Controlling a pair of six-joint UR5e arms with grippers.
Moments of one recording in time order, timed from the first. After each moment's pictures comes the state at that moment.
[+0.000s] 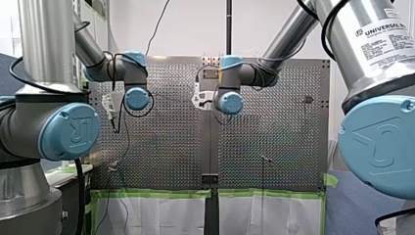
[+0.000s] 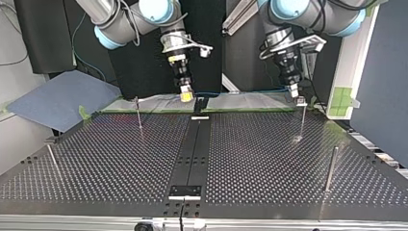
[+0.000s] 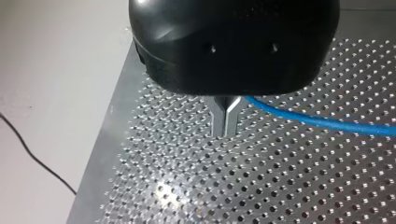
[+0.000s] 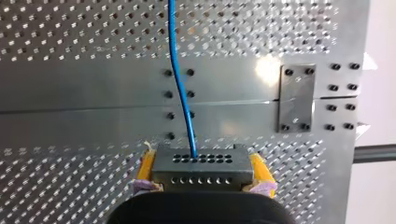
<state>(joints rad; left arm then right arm) -0.26 -1.50 -2.27 -2.35 -2.15 -1.74 2.39 -1.17 1.74 -0.70 1.76 1.57</state>
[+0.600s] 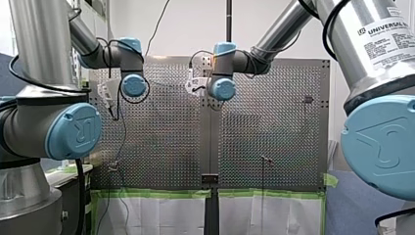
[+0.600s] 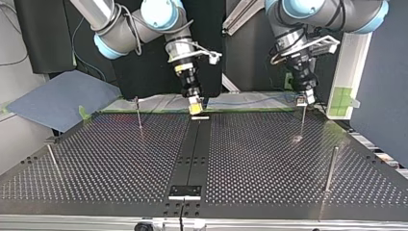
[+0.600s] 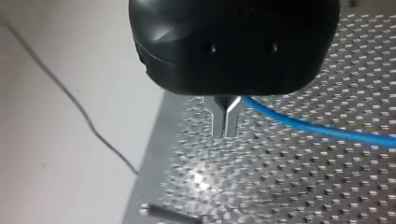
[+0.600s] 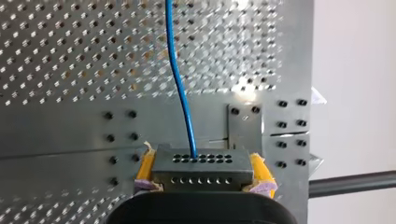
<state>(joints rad) -0.21 -1.40 -2.21 -2.45 -2.15 -1.80 2.41 -1.17 1.59 -0.61 1.73 1.56</state>
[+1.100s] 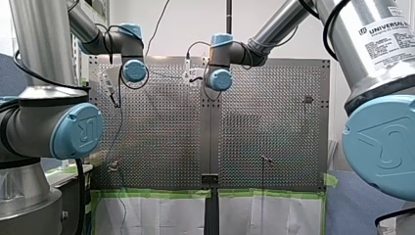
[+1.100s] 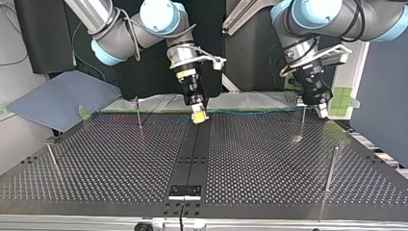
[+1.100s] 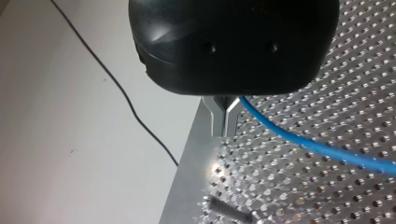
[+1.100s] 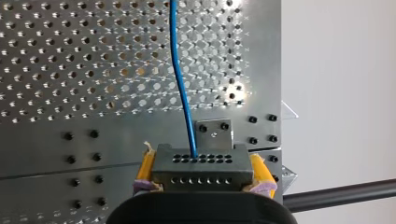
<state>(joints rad) -0.17 -1.38 -2.08 -2.58 -2.15 -1.86 2.42 -1.17 1.50 -0.55 1.72 1.56</state>
